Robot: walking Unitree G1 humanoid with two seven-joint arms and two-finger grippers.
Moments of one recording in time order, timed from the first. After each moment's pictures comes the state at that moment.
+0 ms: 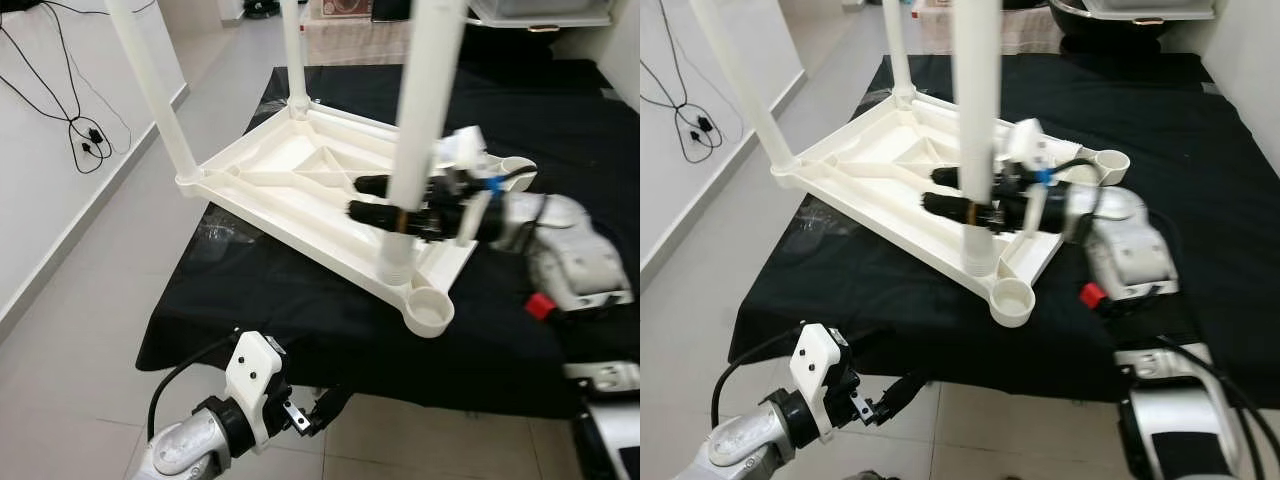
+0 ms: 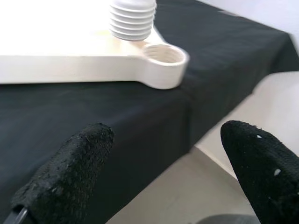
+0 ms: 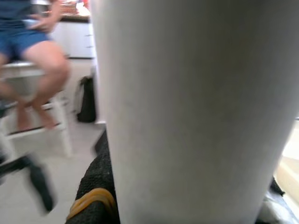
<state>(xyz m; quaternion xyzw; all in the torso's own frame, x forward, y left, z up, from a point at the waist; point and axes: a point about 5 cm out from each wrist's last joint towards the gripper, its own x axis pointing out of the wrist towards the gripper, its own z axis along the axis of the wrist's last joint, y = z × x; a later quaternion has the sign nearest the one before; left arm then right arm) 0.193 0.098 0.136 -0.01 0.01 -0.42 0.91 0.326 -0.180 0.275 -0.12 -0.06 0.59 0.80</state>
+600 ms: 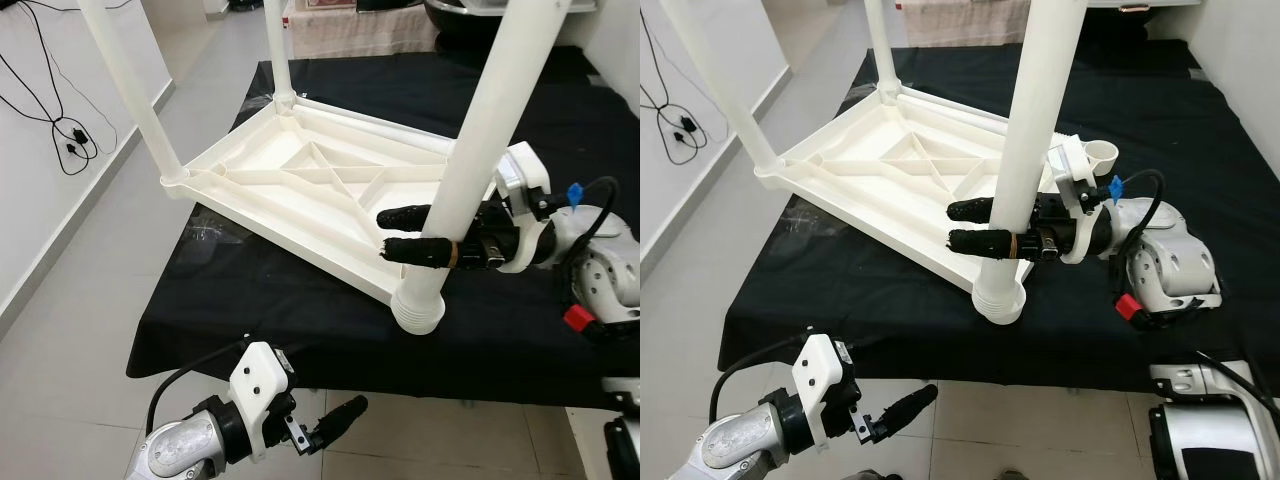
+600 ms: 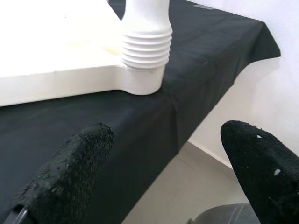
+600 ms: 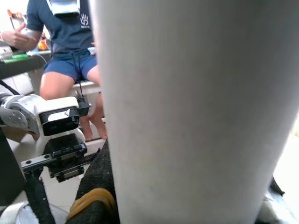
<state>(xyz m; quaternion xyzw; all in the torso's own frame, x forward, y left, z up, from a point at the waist) 0.191 0.100 0.142 0.03 -0.01 -0.45 0.89 0.310 -0.190 0.264 -0.04 -0.04 0.68 0.73</state>
